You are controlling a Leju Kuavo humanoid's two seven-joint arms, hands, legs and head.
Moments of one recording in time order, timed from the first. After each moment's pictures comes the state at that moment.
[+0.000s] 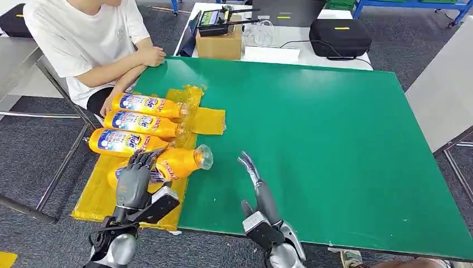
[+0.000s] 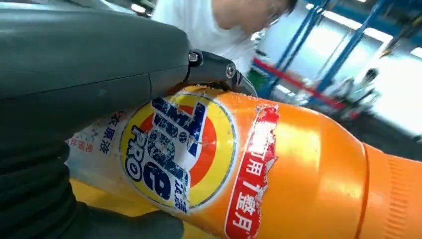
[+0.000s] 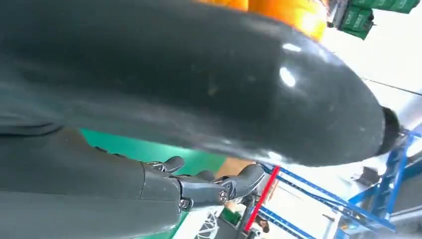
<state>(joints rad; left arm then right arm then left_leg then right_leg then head) 0.04 -0.04 -0.17 -1.46 -0.96 0.39 -0.22 -0.07 0.17 0.52 -1.20 0.48 -0.20 -0.62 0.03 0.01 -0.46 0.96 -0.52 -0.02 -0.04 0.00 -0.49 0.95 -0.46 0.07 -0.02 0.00</state>
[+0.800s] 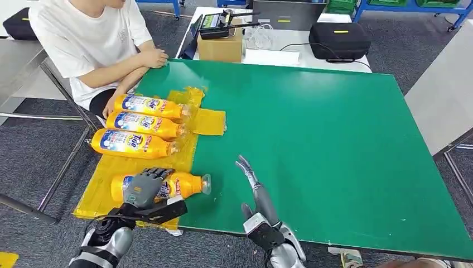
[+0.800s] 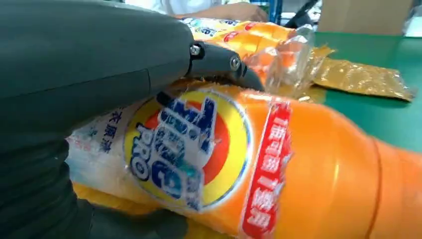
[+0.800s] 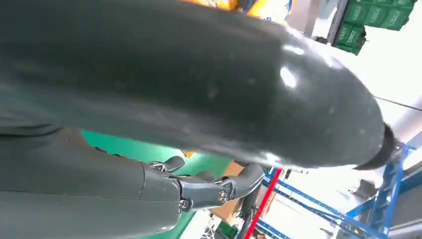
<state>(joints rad) -0.10 0.10 -0.22 -1.11 -1.13 0.14 -0.14 -0.09 0.18 0.49 -1.15 0.46 -0.14 -0.65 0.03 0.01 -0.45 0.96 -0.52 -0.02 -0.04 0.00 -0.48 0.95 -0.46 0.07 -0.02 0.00</state>
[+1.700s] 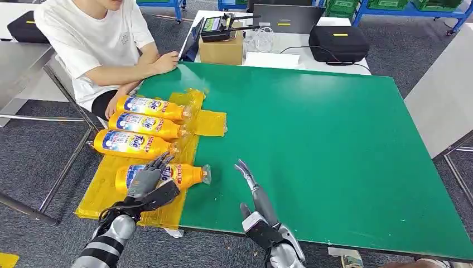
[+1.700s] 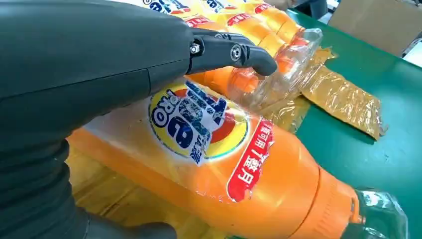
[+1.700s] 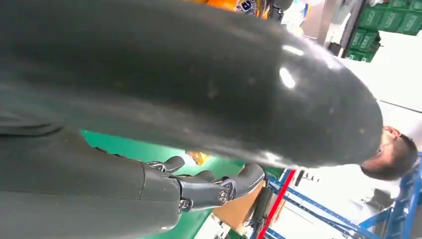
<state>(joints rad) -0.16 0.02 -0.13 -0.99 -0.82 0.08 -0.28 -0.10 0.18 0.49 -1.08 0.46 -0.14 -0.65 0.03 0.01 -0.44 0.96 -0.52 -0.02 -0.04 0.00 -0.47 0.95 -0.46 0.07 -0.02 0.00</state>
